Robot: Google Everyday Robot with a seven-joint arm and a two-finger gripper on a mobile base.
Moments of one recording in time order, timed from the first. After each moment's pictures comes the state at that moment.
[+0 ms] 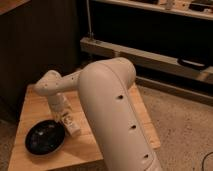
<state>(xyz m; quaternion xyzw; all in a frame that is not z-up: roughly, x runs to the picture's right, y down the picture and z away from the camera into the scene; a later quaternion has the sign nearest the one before) -0.248 0.144 0.829 -0.32 0.15 0.39 0.85</state>
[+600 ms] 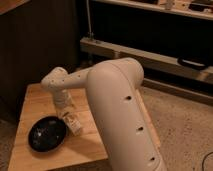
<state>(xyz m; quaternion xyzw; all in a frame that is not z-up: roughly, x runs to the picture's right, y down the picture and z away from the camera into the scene) -0.231 0.124 0.830 -0.32 0.14 0.42 0.83</state>
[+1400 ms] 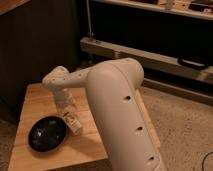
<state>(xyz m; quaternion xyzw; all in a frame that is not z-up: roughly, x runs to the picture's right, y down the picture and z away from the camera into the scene) -0.225 0.126 0.836 -0.32 0.16 0.43 0.83</state>
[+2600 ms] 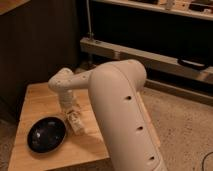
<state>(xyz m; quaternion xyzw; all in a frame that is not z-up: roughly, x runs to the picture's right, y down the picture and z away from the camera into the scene) -0.207 0.128 0.857 -0.31 0.16 0.45 0.82</state>
